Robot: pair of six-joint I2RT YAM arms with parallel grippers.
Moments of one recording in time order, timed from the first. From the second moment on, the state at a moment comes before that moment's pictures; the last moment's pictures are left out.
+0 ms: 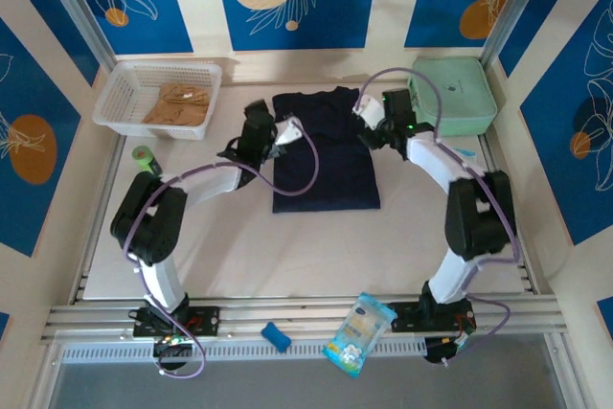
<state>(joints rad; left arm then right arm) -0.53 1.76 1.17 0.24 -0.36 0.93 0.22 1.65 1.25 -0.28 -0.01 -0.63</state>
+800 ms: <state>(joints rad) -0.65 1.20 0.93 -0.54 0.21 1.37 0.36 1.34 0.98 -0.86 -0.11 -1.24</state>
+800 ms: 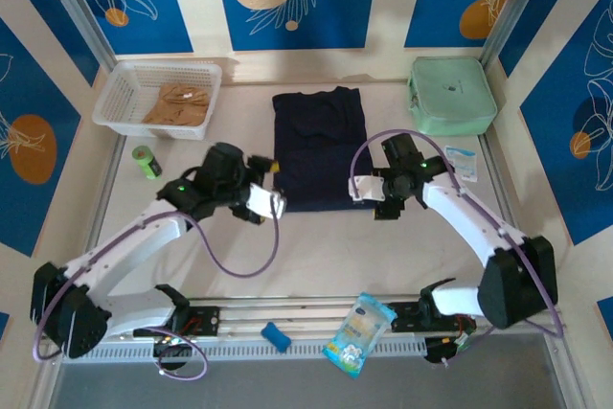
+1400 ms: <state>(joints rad) -0.69 1.54 0.99 -0.59 0.13 1.50 0.32 1.63 0.93 -0.69 -0.04 -1.33</state>
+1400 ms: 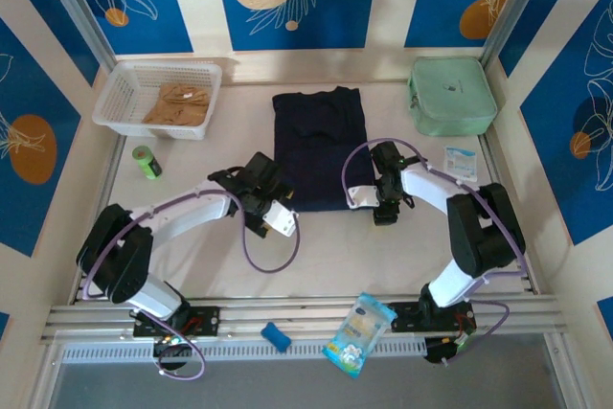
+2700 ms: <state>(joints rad) -0.63 1.94 1.31 -0.80 0.11 1.49 0.29 1.75 1.05 -0.78 -0.08 -1.33</state>
